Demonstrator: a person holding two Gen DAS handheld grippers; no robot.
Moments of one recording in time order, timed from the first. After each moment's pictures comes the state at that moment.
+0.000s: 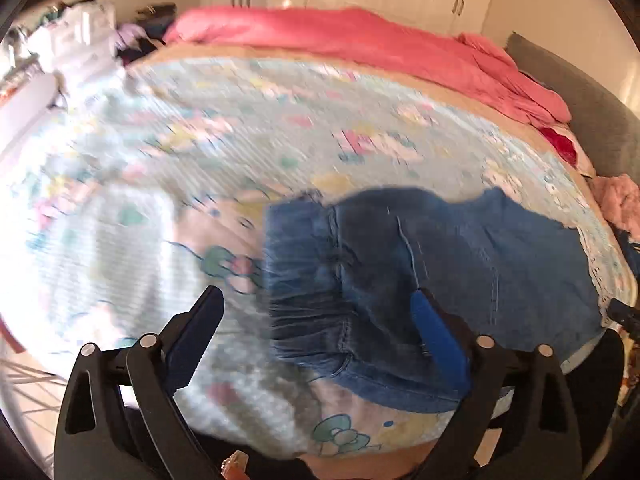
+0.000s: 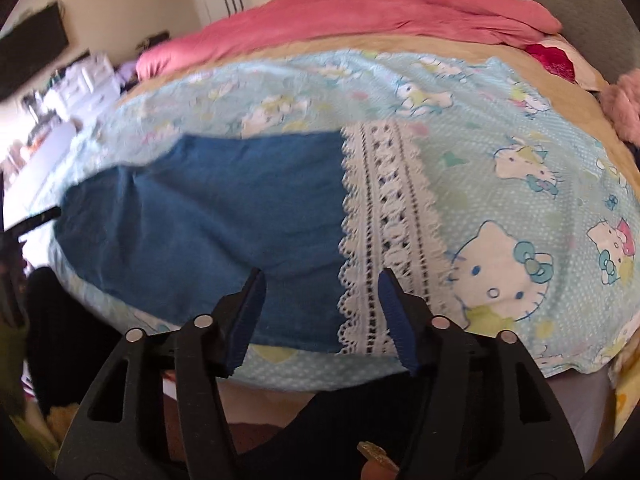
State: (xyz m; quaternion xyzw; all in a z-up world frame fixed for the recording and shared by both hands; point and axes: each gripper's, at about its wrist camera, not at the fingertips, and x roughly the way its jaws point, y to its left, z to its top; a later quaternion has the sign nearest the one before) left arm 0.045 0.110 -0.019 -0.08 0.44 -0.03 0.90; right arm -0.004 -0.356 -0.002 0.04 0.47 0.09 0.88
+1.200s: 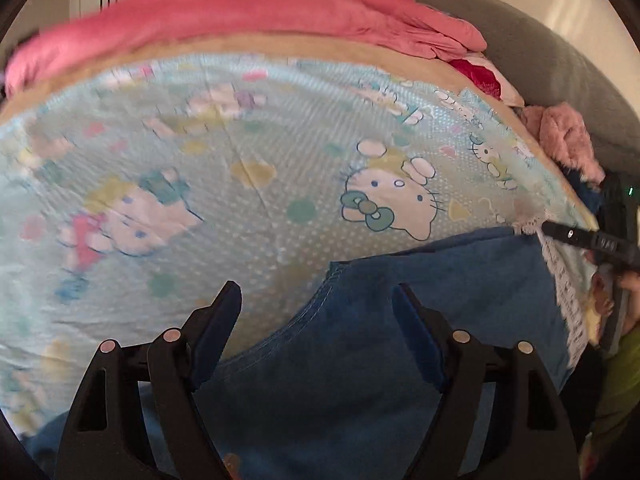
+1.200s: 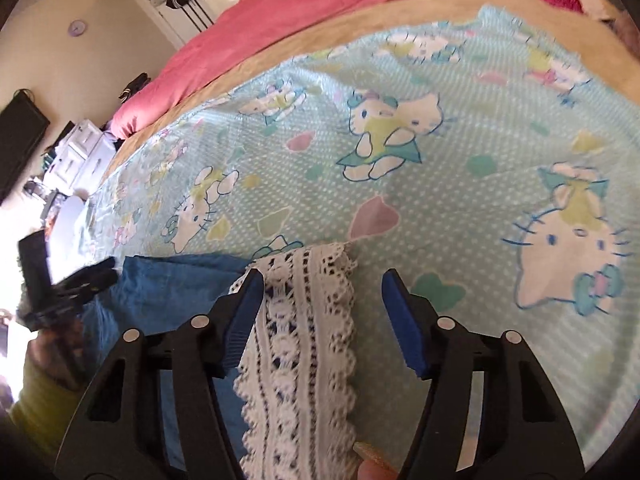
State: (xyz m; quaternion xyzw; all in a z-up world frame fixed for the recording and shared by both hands) left arm 0.206 -0.056 -0.047 -0.03 0.48 -0.22 0.85; right arm 0.152 -0.442 -0.030 0.20 0.49 0.11 0.84
